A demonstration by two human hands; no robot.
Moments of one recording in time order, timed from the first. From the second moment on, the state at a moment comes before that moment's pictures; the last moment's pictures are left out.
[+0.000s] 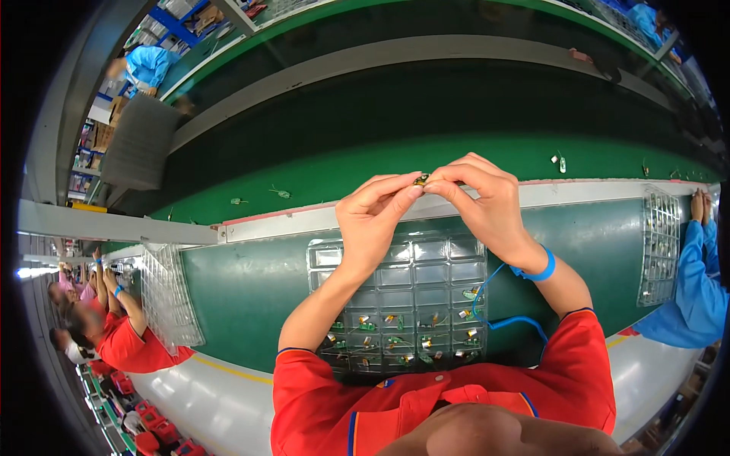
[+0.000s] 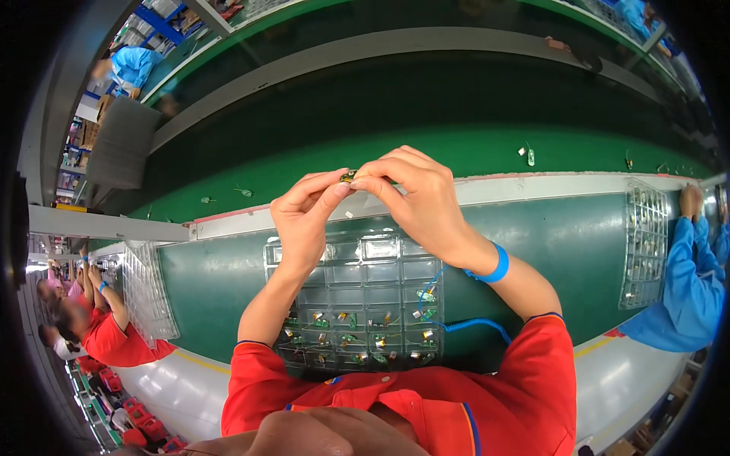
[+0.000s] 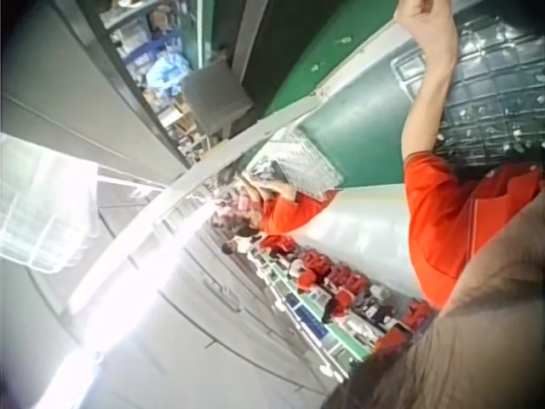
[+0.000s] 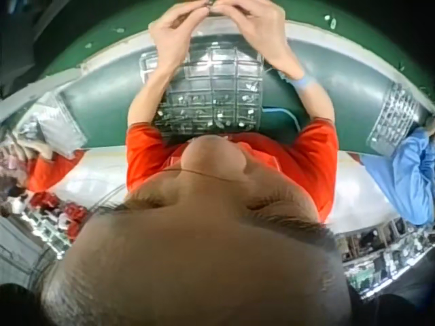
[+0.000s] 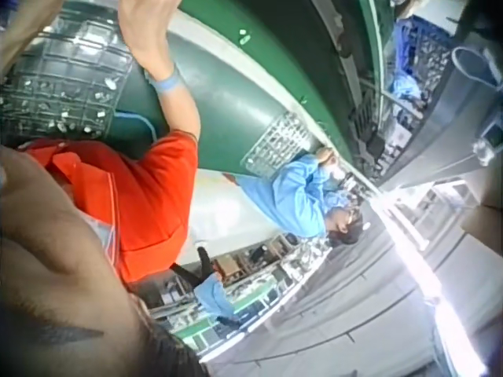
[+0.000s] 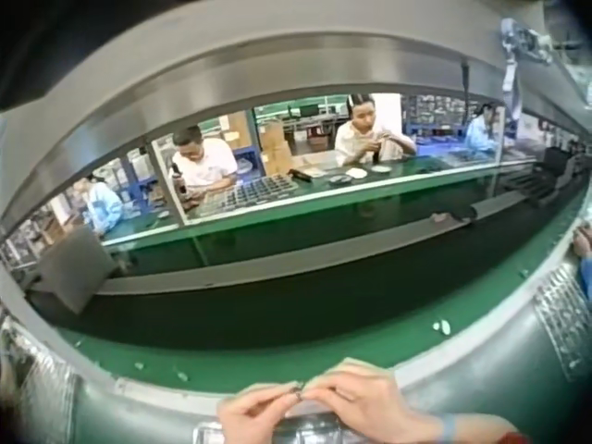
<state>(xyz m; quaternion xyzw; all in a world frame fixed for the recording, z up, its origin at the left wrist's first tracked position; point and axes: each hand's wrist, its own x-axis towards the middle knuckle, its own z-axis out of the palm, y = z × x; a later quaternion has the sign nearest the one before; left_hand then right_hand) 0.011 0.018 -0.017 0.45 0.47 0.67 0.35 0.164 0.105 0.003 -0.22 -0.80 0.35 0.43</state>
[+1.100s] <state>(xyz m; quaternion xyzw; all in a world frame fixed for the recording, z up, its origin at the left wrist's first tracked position) 0.022 0.021 -0.015 0.32 0.50 0.72 0.36 0.154 0.102 -0.005 -0.22 -0.76 0.42 0.45</state>
